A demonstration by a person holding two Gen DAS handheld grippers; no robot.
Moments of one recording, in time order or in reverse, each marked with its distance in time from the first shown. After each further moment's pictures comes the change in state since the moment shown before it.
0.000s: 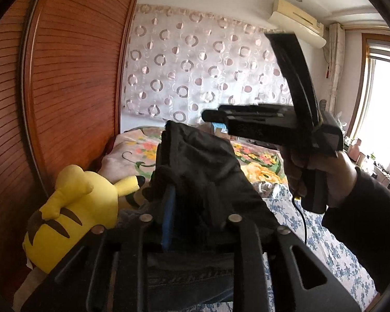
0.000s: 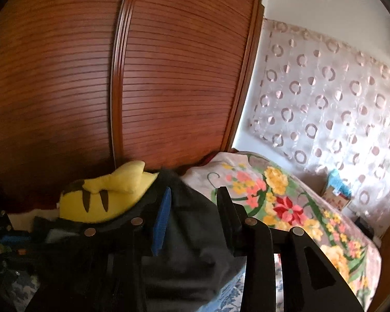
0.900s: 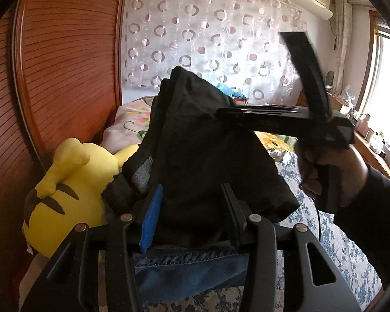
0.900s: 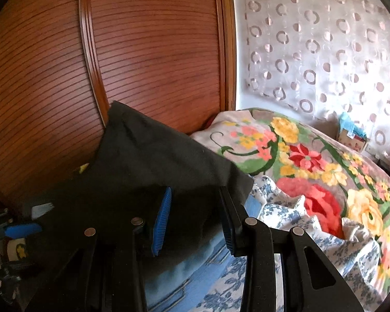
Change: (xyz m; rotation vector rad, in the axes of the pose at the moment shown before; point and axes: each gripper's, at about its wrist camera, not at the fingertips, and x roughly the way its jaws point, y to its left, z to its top) left arm 0.043 0.001 -0.030 0.035 0.175 0.046; right arm 0.036 -0.037 -0.049 0.219 0.117 0.069
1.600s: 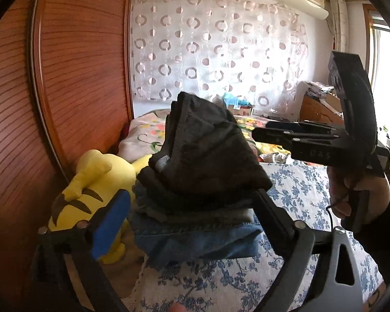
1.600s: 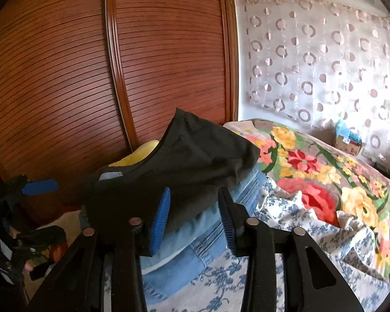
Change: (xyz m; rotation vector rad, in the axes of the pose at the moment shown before) left arm -0.062 -0.006 -0.014 0.055 -0.072 0.072; right arm -0.099 0.047 -0.047 0.004 -0.069 0.003
